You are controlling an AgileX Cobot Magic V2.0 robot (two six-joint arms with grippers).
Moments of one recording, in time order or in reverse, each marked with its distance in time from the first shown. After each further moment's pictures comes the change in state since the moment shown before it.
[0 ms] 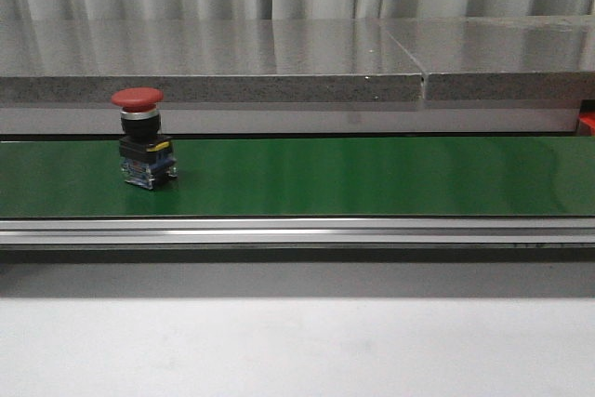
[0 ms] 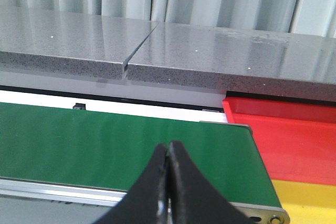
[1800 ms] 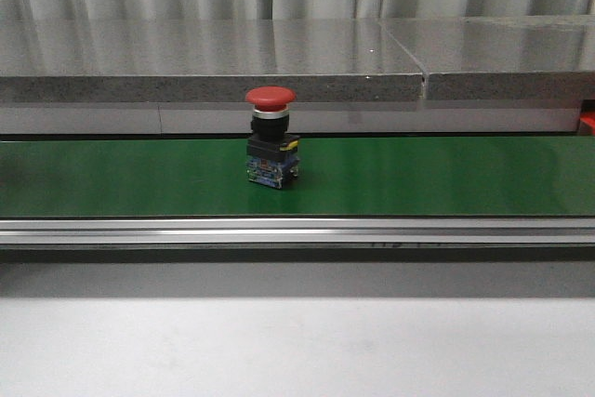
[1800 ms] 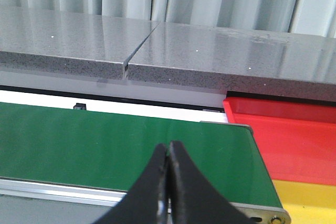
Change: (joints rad) left arm -0.503 0.109 -0.294 -0.077 0.129 0.225; right arm 0.000 0.000 0.000 0.000 0.000 0.000
